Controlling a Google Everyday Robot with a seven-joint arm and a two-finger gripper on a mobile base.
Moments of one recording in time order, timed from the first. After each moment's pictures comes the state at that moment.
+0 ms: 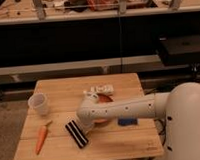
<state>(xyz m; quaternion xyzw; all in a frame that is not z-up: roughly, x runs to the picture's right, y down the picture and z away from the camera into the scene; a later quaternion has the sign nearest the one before) -0.106 0.251 0.818 -0.26 -0.22 -0.32 0.88</state>
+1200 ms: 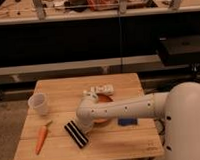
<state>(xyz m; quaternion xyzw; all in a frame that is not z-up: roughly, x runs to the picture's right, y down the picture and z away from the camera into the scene) -0.109 0.250 0.818 -0.26 -0.22 -0.33 0.88</state>
